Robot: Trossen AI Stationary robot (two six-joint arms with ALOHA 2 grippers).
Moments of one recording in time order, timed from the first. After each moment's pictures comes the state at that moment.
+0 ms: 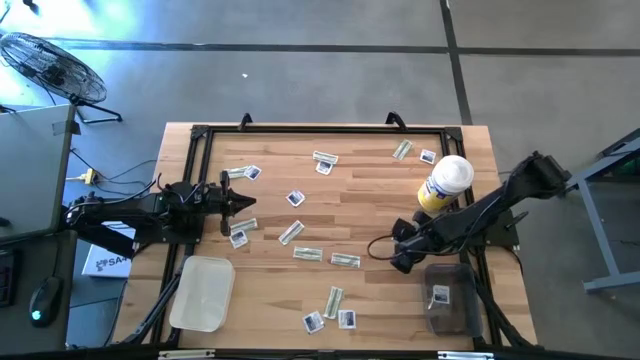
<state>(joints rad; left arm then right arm) 0.05 0.08 0.01 0.02 -0.10 0.02 0.44 1.35 0.58 -0.55 0.28 0.97</state>
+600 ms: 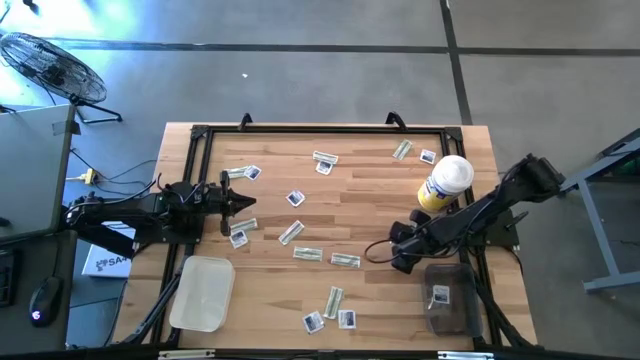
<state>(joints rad) 0.05 0.08 0.01 0.02 -0.10 0.02 0.44 1.46 0.58 -0.54 0.28 0.86</state>
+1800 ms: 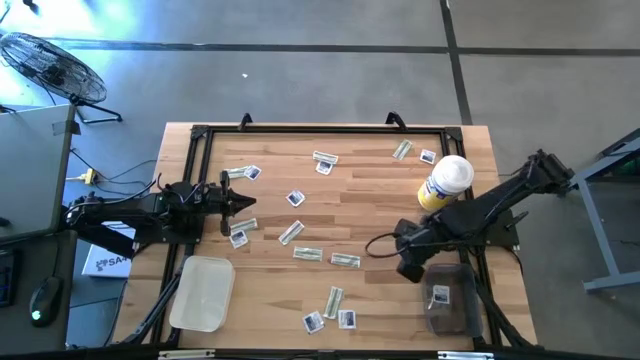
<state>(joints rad) 0.05 0.08 0.01 0.02 -0.10 0.02 0.46 1.30 1.05 -1.07 -0.07 1.08</state>
